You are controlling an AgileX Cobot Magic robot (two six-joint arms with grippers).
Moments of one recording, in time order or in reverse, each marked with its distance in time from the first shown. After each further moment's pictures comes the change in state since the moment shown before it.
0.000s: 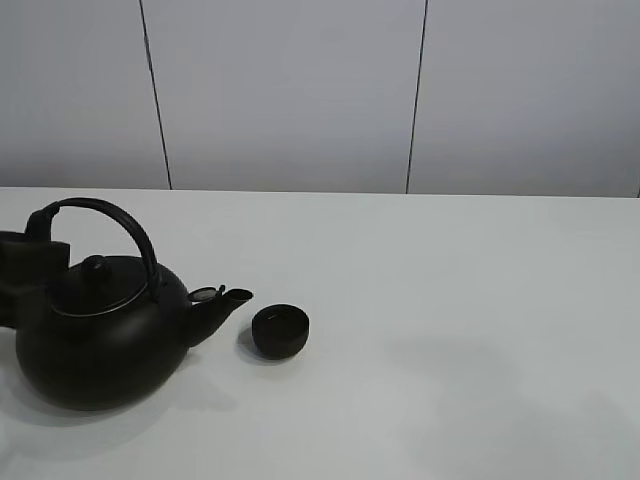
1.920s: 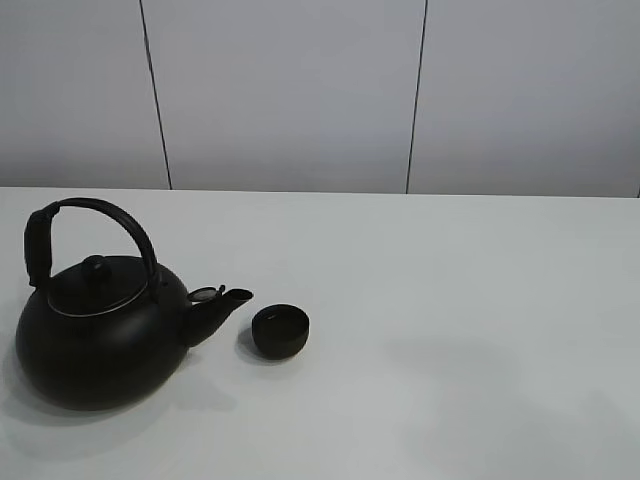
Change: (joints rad) left arm 0.447 -0.361 -0.727 -0.116 1.299 -0.123; right arm 0.000 0.000 0.000 0.000 0.000 0.000
